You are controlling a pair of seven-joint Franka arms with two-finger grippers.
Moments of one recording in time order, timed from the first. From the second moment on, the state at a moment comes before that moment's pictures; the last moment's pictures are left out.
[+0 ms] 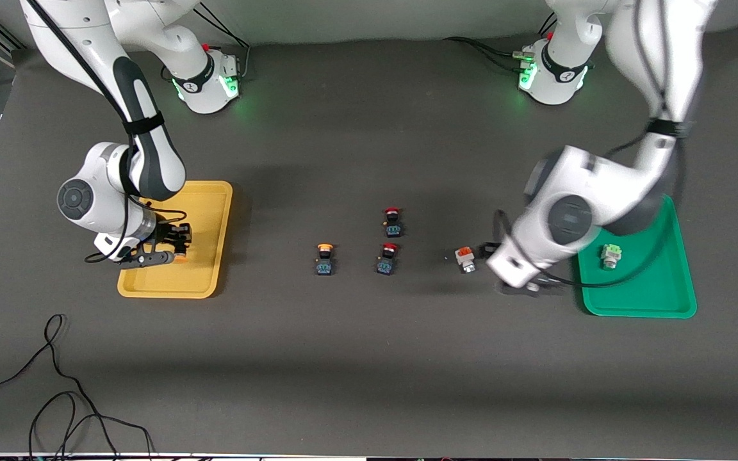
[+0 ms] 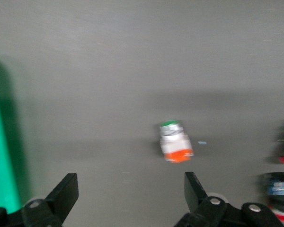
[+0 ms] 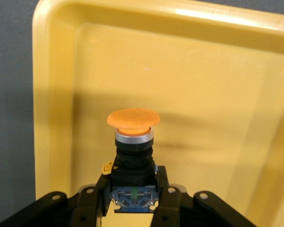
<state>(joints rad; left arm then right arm) -0.15 0.46 -0.33 -1.69 0.14 2.02 -0.55 0.62 0.34 -0.60 -2.28 0.31 2.43 -0.31</state>
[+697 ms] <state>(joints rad) -0.19 0.70 -0.31 -1.74 0.19 2.28 -0.91 0.63 0.32 -0.59 -2.26 0.34 2.42 -0.30</state>
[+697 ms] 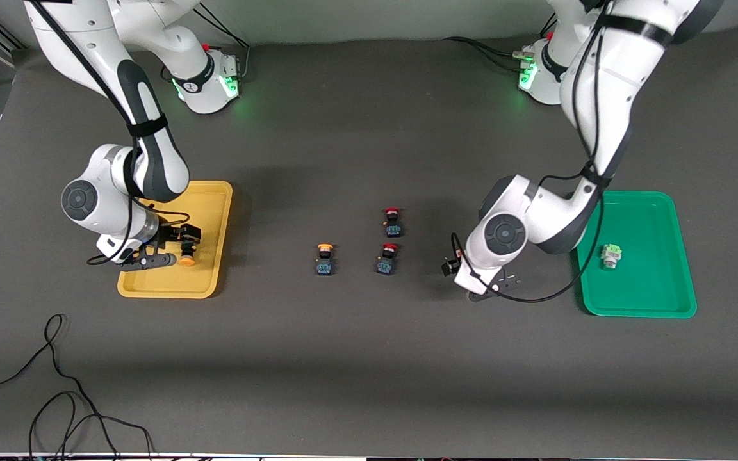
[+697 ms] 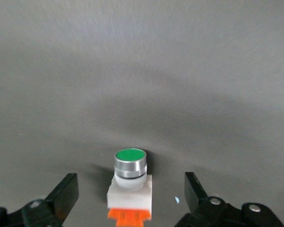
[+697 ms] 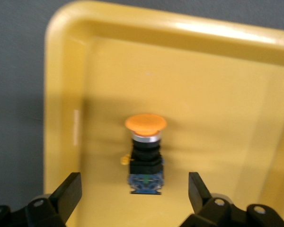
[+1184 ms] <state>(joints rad) -0.19 0.69 -0.31 -1.74 0.19 2.27 -0.93 0.87 0.34 -0.57 -2.10 0.39 2.39 0.12</state>
